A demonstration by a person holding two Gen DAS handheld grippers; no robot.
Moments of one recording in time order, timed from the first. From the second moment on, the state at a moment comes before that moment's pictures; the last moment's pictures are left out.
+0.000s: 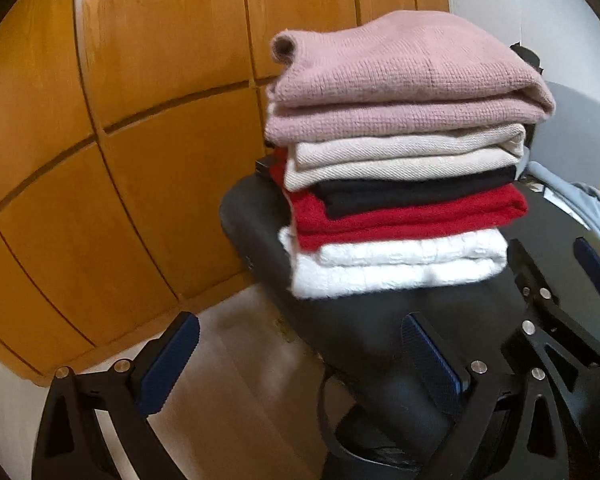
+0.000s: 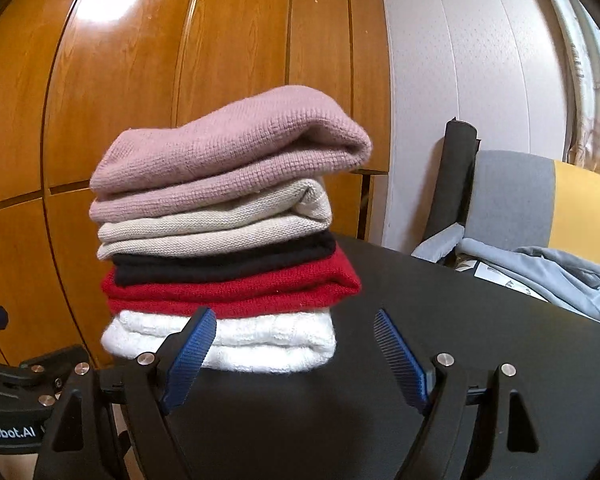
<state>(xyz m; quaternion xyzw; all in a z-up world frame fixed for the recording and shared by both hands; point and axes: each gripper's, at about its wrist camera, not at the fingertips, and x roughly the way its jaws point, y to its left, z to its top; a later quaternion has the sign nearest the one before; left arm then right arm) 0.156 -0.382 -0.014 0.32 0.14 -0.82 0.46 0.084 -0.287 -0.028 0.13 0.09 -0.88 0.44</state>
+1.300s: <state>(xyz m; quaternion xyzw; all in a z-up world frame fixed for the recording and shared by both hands) 0.164 -0.383 -0.022 0.32 0.19 -0.81 0.45 0.073 -0.287 -0.035 0.15 0.09 -0.89 0.43</state>
